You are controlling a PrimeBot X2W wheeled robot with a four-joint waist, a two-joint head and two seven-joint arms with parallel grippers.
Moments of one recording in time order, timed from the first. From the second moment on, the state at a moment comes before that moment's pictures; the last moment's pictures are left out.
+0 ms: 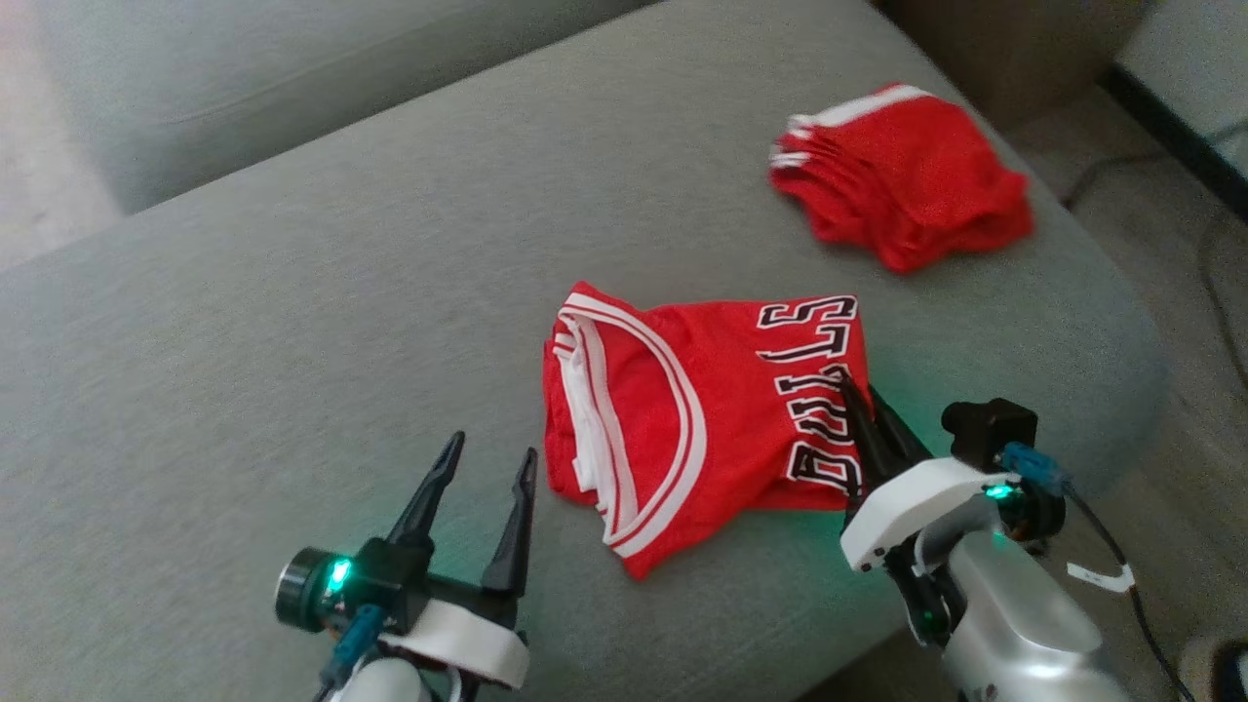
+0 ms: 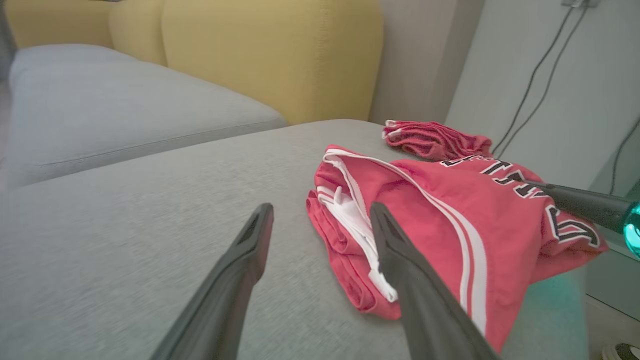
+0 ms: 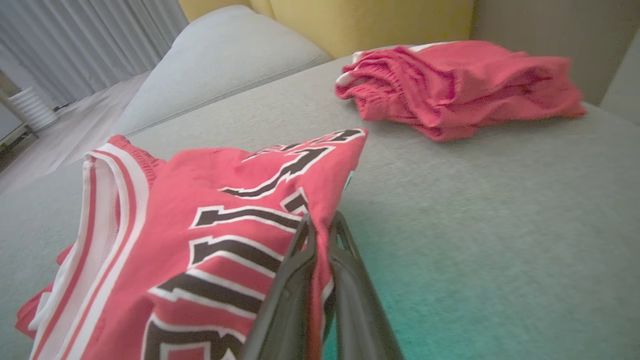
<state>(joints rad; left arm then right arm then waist) -0.10 0.05 -0.32 0.35 -0.13 -0.07 -0.25 -0.39 -0.05 0.31 0.84 0.36 0.13 -0.25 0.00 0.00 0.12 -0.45</state>
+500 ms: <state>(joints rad) -0.13 0.05 -0.32 0.37 -0.11 -0.09 -0.25 -0.49 -0.05 0.28 0.83 0.27 0.13 -0.25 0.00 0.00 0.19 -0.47</state>
